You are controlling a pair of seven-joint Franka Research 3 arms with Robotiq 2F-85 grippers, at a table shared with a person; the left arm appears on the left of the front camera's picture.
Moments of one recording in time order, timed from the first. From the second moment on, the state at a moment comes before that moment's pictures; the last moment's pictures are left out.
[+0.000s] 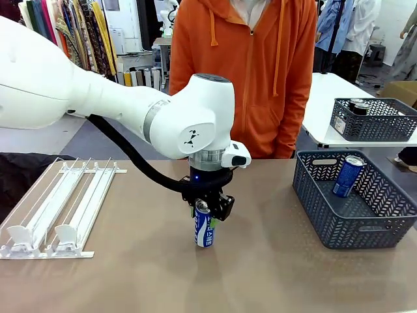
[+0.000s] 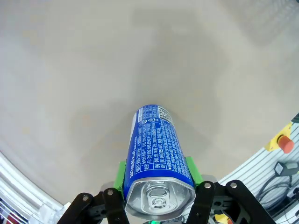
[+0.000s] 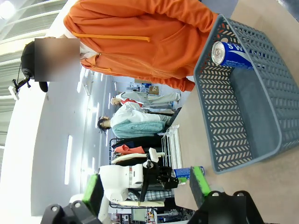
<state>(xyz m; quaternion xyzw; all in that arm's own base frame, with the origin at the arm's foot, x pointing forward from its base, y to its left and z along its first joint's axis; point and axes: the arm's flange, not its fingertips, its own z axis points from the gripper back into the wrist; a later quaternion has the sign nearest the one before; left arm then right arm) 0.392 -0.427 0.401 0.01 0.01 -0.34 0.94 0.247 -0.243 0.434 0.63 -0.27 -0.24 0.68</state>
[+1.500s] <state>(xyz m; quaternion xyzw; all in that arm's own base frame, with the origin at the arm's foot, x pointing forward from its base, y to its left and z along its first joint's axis) 0.315 -0.125 0.602 -0.29 -0.17 -0.15 0.93 0.247 -0.243 0.434 0.63 -0.27 -0.24 0.68</state>
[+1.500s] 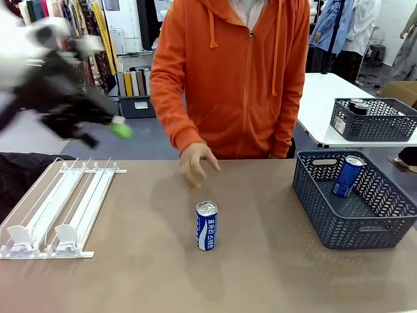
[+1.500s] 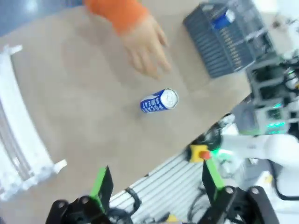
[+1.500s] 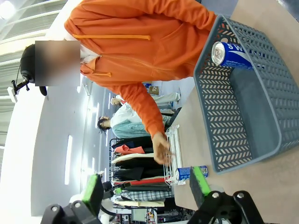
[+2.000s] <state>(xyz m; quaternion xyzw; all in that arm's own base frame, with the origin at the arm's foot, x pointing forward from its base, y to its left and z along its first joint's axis) 0.280 0.123 0.495 -0.62 -0.22 -0.05 0.75 0.247 -0.243 0.434 0.63 -0.27 -0.24 0.68</state>
